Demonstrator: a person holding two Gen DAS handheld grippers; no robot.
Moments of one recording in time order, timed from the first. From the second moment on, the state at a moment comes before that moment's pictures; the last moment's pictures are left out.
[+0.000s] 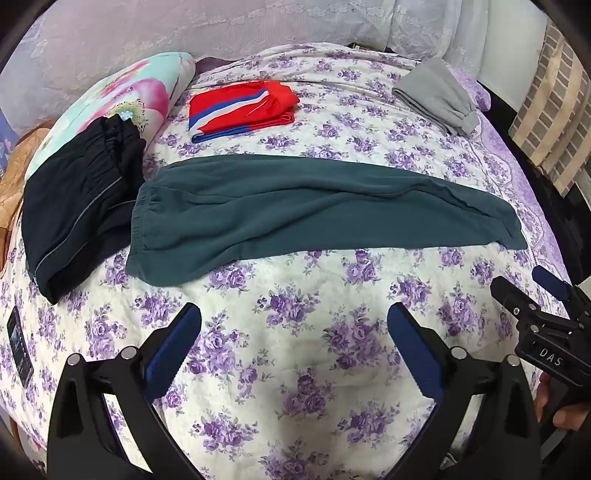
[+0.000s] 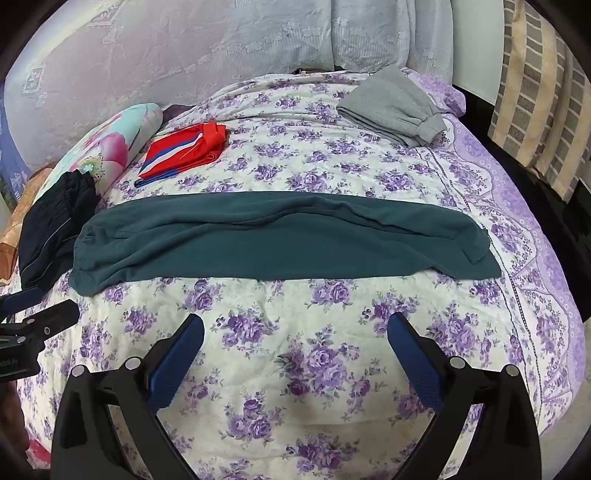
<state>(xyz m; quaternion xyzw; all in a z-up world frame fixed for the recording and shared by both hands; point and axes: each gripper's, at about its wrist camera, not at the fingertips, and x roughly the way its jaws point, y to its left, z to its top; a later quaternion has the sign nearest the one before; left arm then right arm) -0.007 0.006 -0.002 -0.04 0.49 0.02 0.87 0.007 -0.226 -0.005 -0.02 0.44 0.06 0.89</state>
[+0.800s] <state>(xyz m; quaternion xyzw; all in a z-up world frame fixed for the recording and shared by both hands) -0.009 0.008 0.000 -0.04 0.49 0.02 0.87 0.012 -0.225 -0.007 -0.02 0.44 0.07 0.89</state>
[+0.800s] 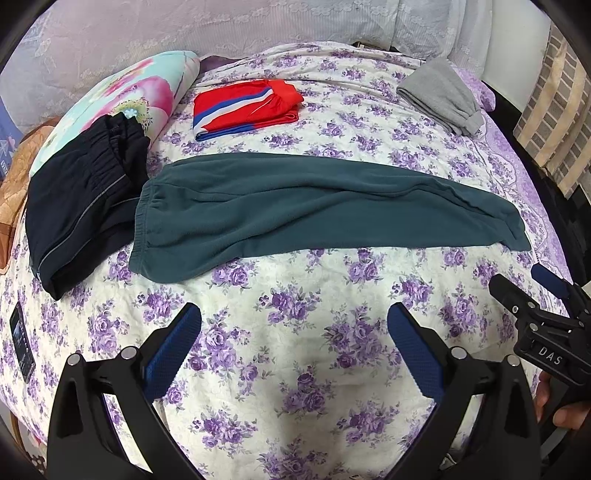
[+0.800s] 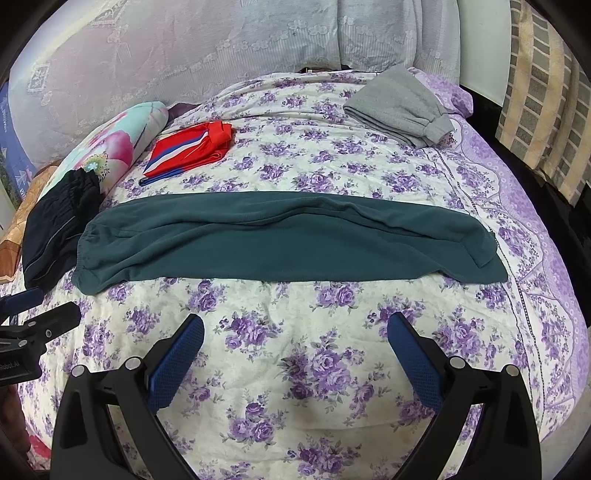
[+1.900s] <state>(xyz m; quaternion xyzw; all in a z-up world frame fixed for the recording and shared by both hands) 0.029 0.031 -0.027 -0.07 0.53 0.06 0.85 0.038 -0.236 -0.033 0.01 0.47 0.06 0.88</state>
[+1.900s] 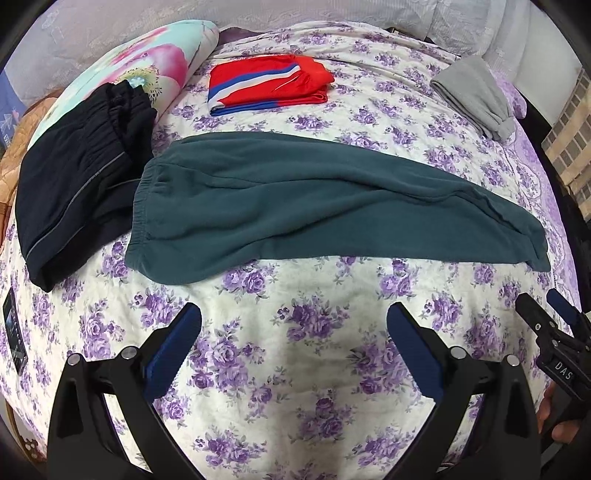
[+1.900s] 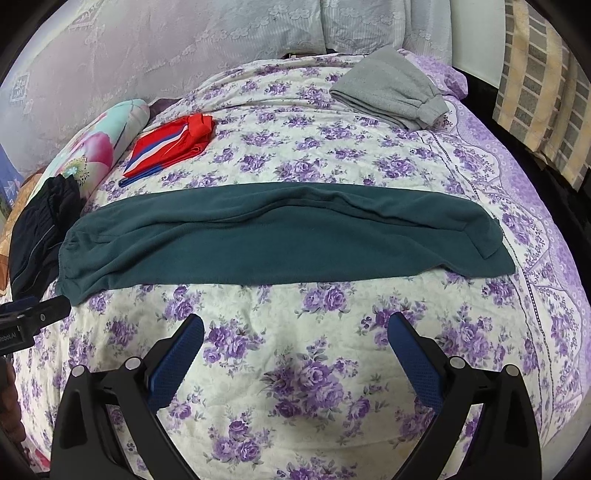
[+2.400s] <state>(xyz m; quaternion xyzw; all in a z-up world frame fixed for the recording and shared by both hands) 0.093 0.159 -0.116 -0.22 0.60 0.09 0.77 0.048 -0.271 -0.062 0.05 0.50 0.00 0.86</state>
